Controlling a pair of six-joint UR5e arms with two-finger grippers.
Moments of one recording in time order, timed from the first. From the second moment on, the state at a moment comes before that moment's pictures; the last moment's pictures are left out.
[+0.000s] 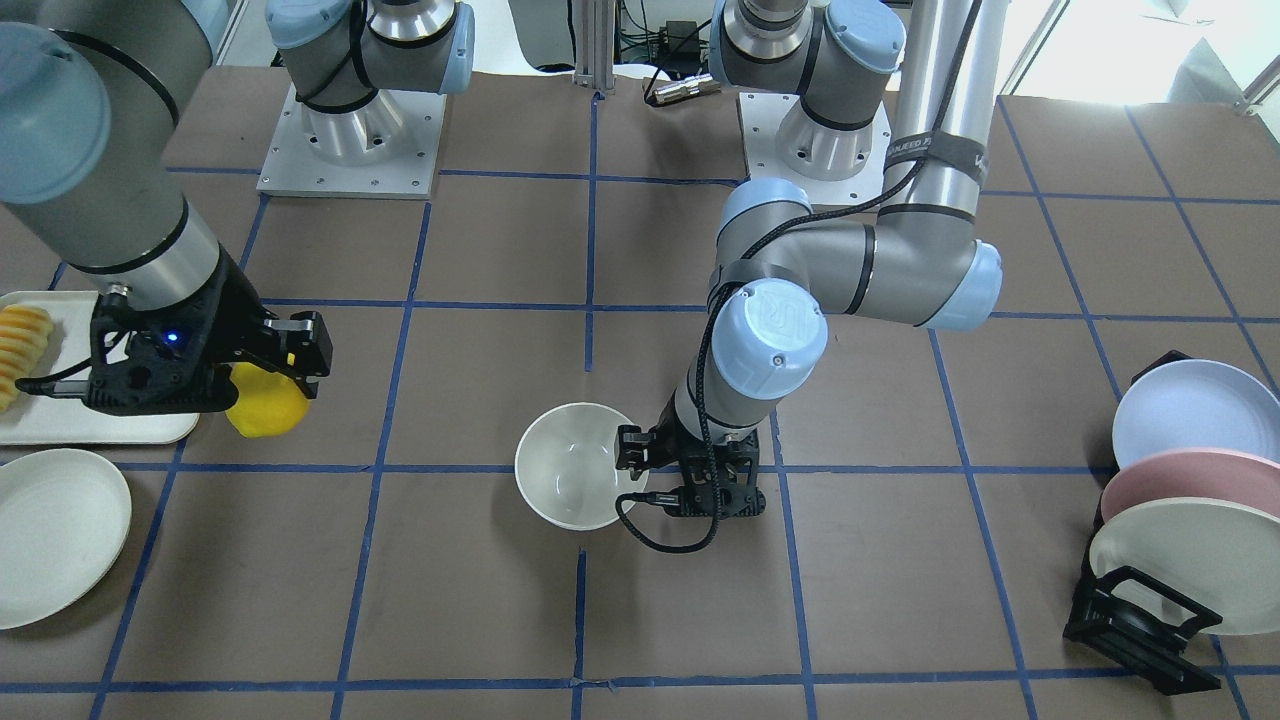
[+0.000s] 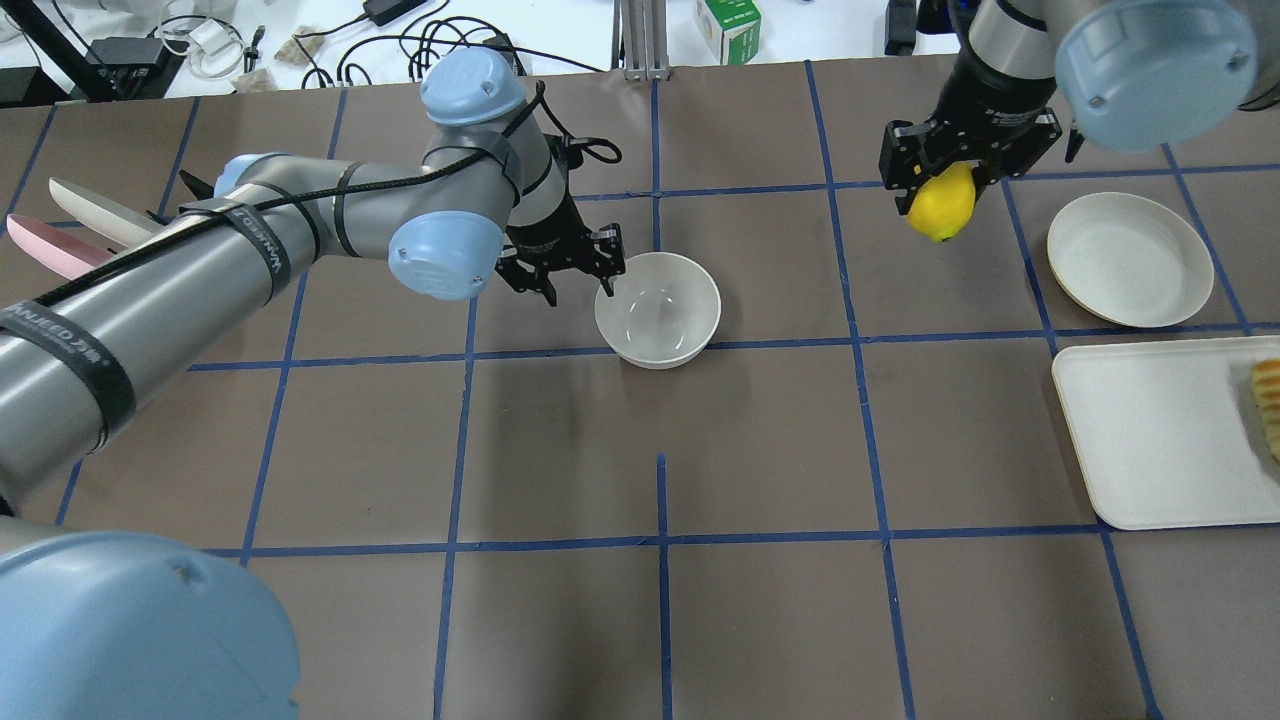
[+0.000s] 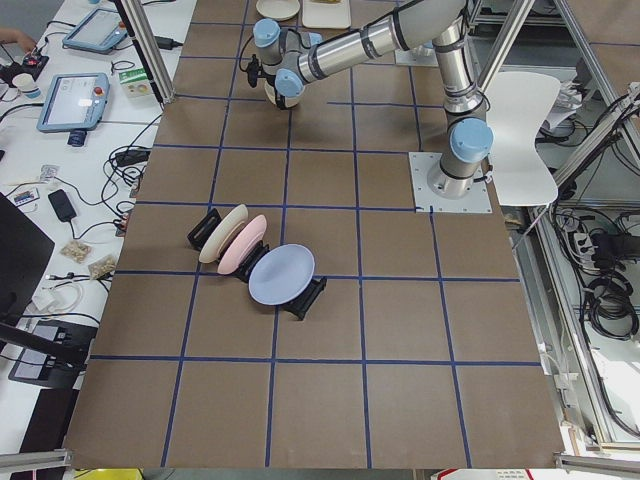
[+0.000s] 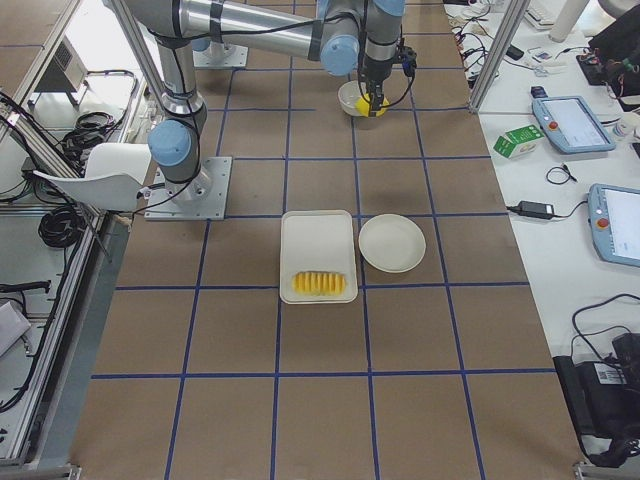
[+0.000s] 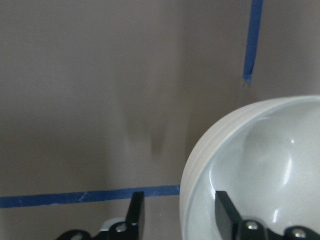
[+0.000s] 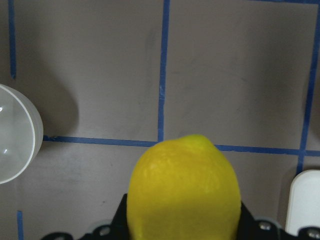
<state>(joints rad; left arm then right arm) -1.74 -2.02 -1.60 -1.09 1.43 -0.23 1.54 -1.36 1.54 -1.76 -1.54 -0.09</state>
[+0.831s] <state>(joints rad) -1.61 -1.71 -1.53 -1.44 1.59 0.10 1.87 -1.15 1.55 -2.05 -1.52 0.22</state>
